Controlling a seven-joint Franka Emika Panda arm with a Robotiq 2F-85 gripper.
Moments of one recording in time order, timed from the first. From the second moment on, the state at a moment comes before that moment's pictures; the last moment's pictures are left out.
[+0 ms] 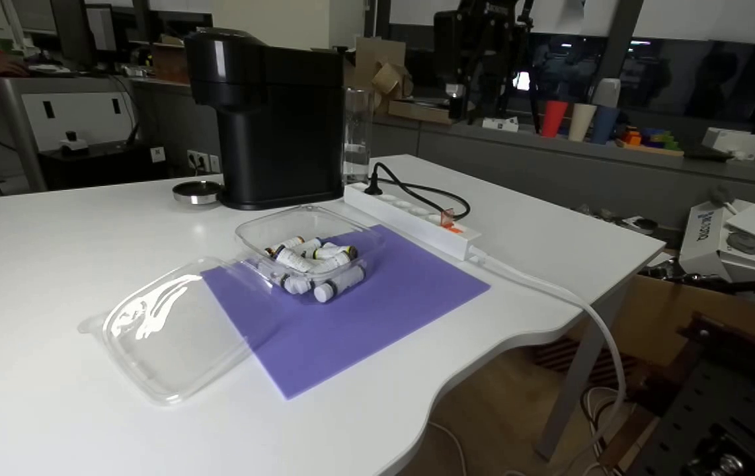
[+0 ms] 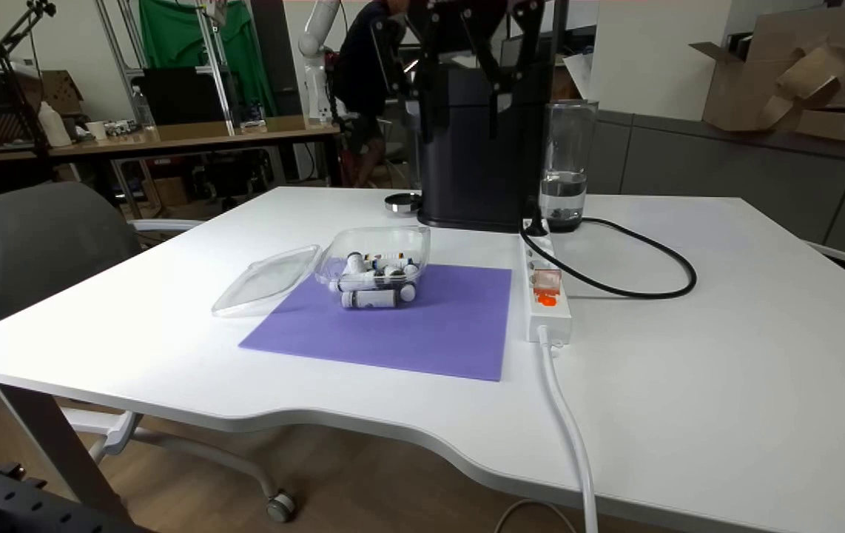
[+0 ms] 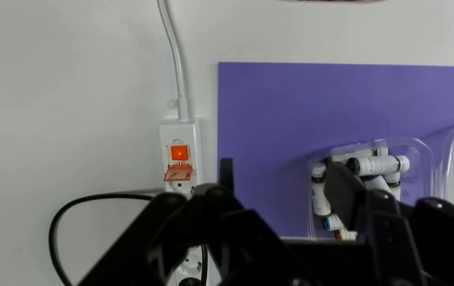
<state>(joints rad) -0.14 -0.08 -0.19 -2.42 -0.06 2.34 -0.37</state>
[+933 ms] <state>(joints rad) -0.21 0.15 -0.23 -2.34 -0.09 2.52 -0.42</state>
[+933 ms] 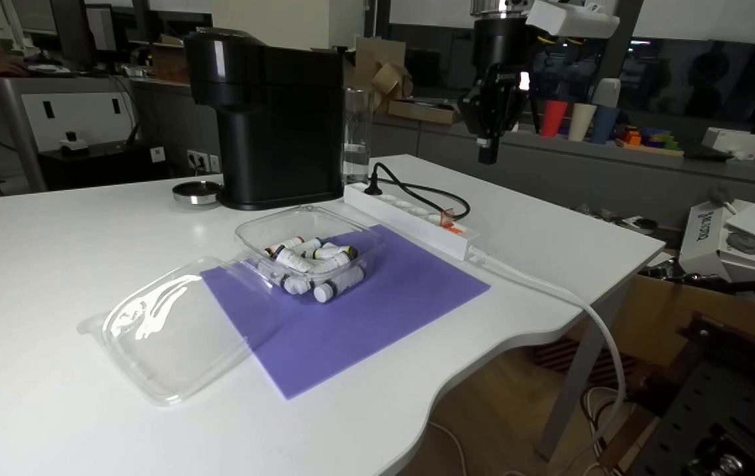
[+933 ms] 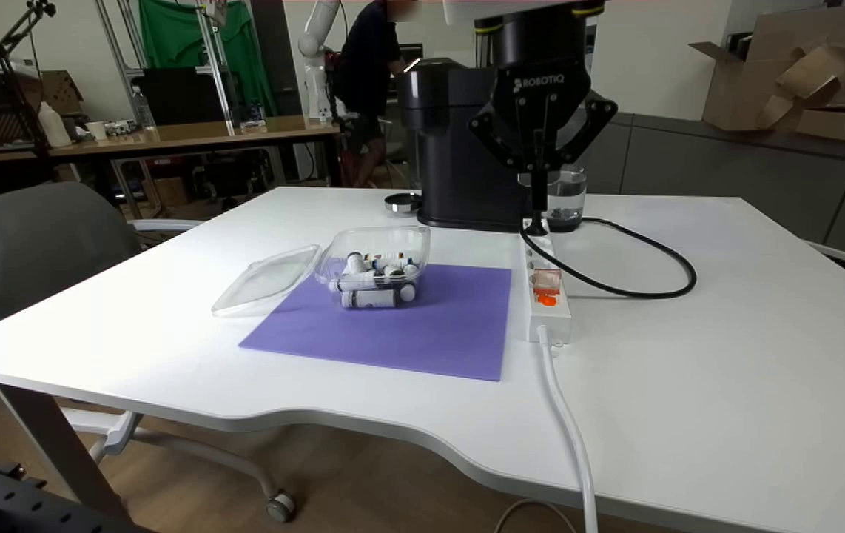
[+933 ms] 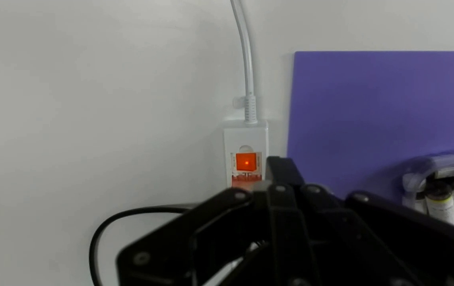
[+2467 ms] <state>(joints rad) -0.33 0.46 -0.10 -2.16 -0.06 2.66 -0.52</state>
